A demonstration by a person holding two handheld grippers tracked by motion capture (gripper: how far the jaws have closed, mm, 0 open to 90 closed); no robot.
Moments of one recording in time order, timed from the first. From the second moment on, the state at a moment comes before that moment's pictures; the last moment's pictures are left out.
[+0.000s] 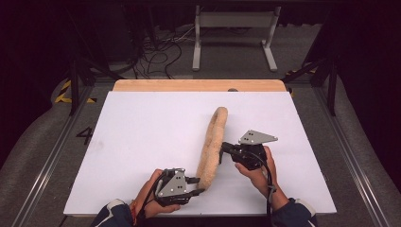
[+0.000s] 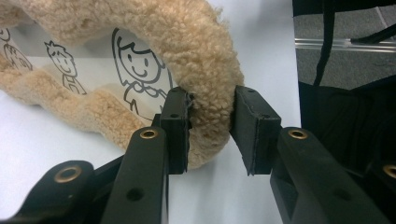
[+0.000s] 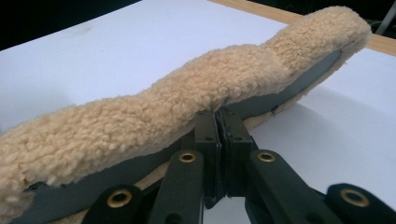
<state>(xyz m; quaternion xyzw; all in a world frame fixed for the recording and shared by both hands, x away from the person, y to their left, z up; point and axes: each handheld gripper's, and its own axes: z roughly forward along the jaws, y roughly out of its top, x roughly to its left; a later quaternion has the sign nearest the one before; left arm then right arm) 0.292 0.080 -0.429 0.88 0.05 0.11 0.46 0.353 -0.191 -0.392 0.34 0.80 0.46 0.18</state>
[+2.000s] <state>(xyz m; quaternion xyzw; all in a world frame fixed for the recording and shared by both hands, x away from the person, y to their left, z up) 0.296 0.078 -0.434 0.88 0.08 0.11 0.45 0.418 -0.156 -0.363 0.43 0.84 0.33 0.04</state>
